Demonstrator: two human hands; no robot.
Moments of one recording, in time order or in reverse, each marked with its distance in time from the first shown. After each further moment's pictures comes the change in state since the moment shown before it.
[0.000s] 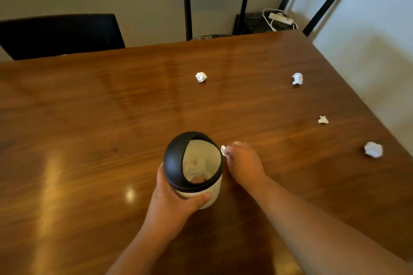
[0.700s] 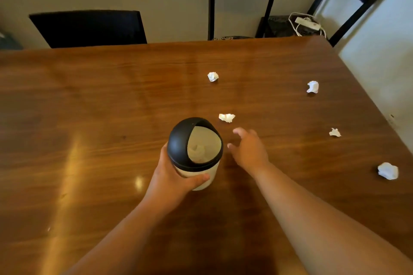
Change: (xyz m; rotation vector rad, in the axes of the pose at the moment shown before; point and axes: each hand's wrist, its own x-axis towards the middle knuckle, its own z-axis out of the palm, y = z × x) left_hand 0.021 0.012 0.013 0.094 0.124 0.039; right_hand 0.032 0.012 -0.030 0.219 -0.119 0.164
